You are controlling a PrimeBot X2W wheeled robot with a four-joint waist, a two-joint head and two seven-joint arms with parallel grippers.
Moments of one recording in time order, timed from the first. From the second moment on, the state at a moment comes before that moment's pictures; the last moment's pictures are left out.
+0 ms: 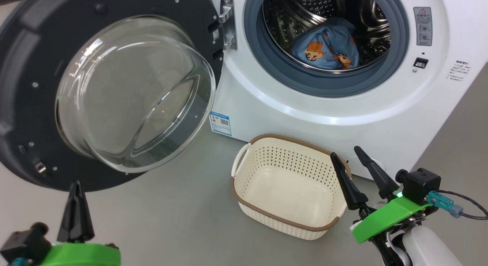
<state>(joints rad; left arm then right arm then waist) -0.04 0.06 0.06 0.10 -0.37 -0.05 -0.25 -0.26 -0.22 0.28 0.31 0.50 0.13 -0.26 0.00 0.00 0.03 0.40</state>
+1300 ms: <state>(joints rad) -0.62 0.44 0.65 0.61 -1.23 -0.07 0.12 -0.26 -0.27 0.29 0.31 0.50 0.13 -0.26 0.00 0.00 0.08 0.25</state>
